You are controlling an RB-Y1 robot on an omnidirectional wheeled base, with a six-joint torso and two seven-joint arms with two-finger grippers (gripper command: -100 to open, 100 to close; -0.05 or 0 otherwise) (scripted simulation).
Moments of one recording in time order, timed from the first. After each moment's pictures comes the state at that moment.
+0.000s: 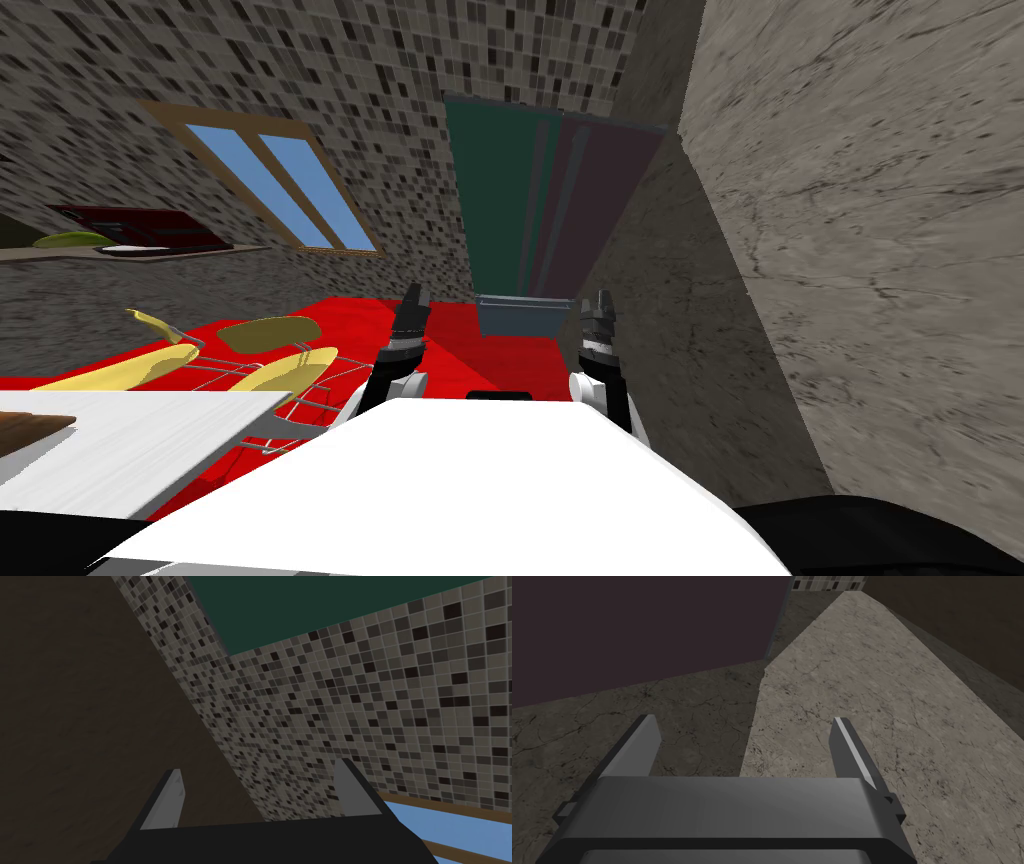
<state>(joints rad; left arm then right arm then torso) 0.51 0.03 0.00 -2.22 -0.10 -0.53 -0.15 0.49 0.01 -0.04 -2.28 -0.04 -0.42 0.10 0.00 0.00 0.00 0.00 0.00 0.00</state>
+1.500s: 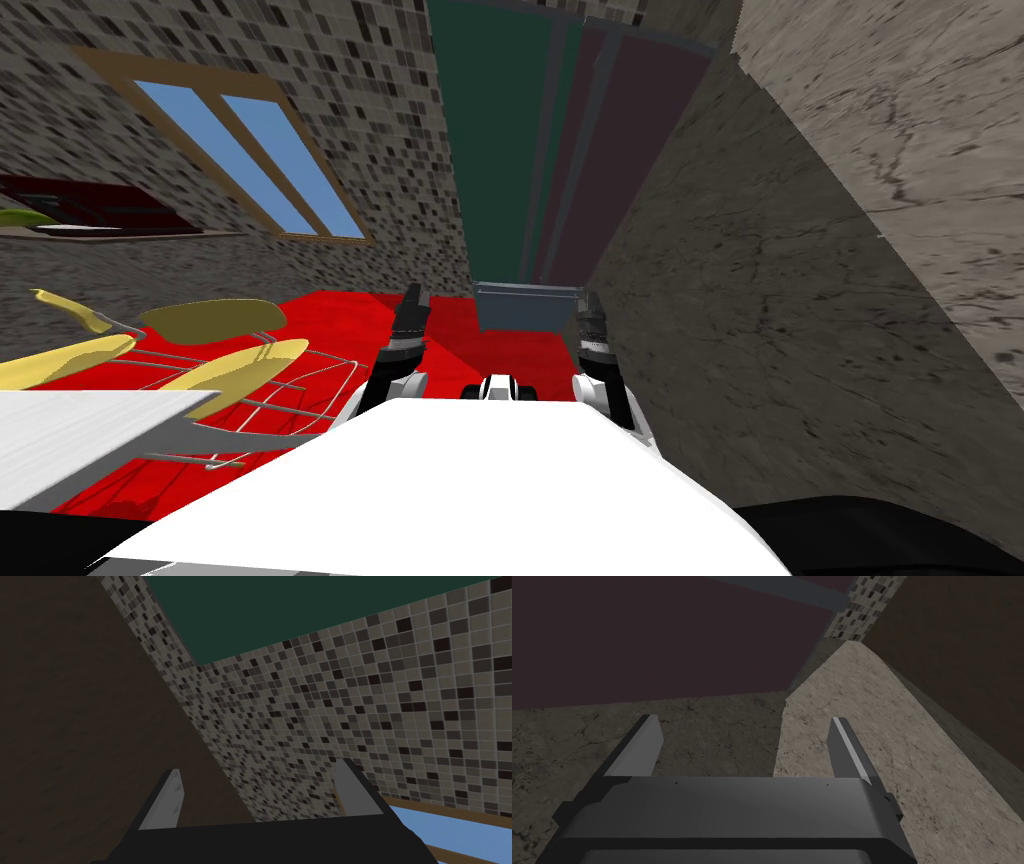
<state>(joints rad) 0.51 0.03 0.00 -2.22 -0.10 -0.53 -0.15 0.48 -0.09 -0.03 -2.25 0.00 -0.40 0.17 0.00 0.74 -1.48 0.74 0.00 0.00</state>
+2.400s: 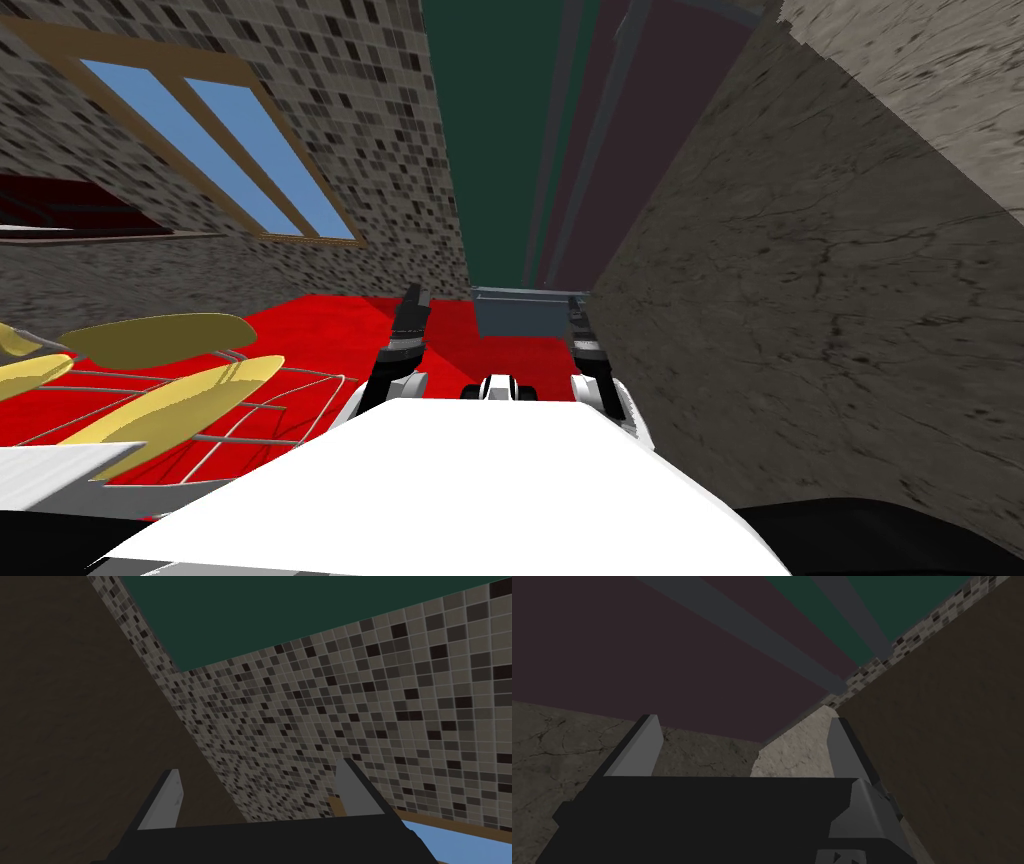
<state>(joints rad) 0.51 0.03 0.00 -2.22 -0.10 -0.53 -0.15 0.46 -0.14 -0.02 -2.18 0.11 -0.35 0.41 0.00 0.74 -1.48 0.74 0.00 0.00</state>
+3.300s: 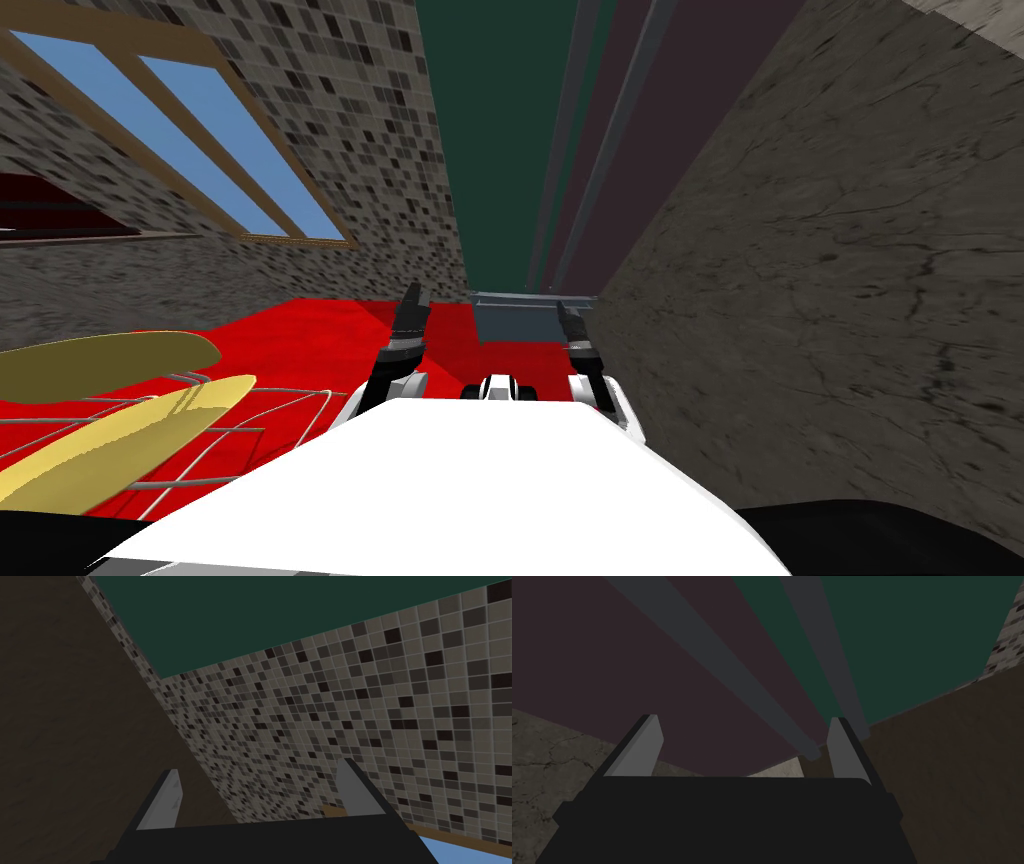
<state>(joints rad) 0.51 0.03 0.00 -2.22 -0.10 -0.53 -0.15 0.44 -0.15 0.00 -2.12 0.21 -0.31 0.62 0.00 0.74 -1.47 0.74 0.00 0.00</state>
